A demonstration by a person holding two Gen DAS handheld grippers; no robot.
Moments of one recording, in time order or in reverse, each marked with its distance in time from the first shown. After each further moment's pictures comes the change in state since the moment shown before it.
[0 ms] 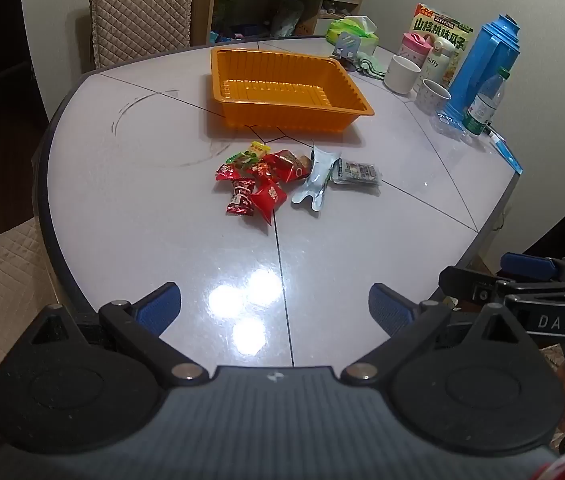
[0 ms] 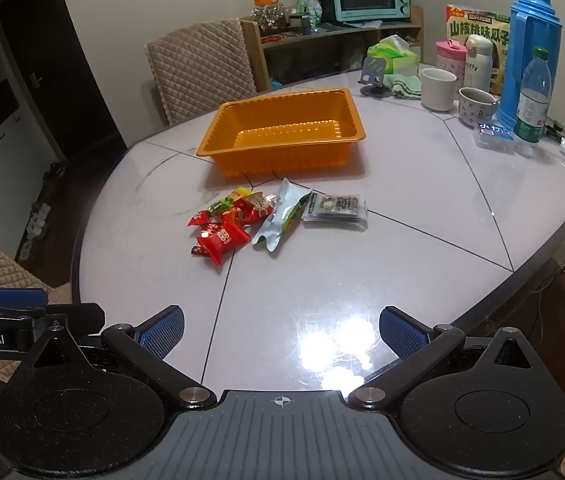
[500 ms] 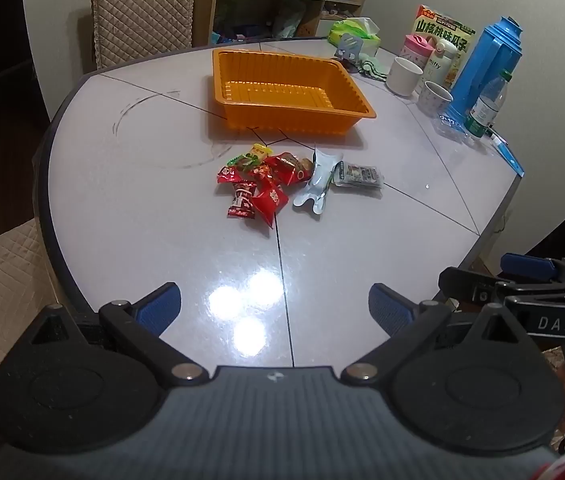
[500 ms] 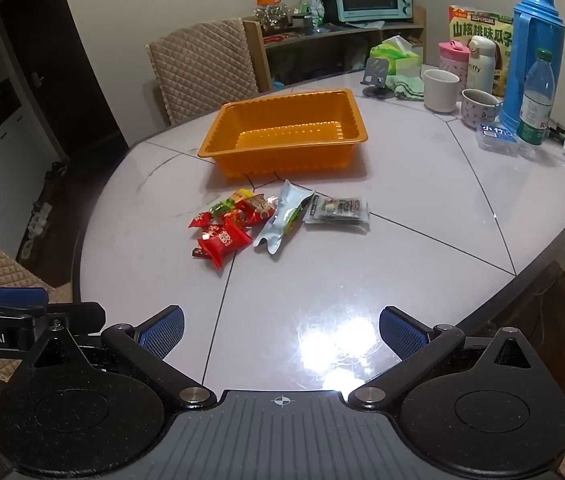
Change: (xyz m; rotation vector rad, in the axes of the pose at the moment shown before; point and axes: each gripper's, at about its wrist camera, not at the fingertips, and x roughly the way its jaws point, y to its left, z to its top) left arm -0.001 0.002 0.002 -0.002 -0.001 -0.001; right arm 0.002 0.000 0.003 -0.002 0.001 -0.002
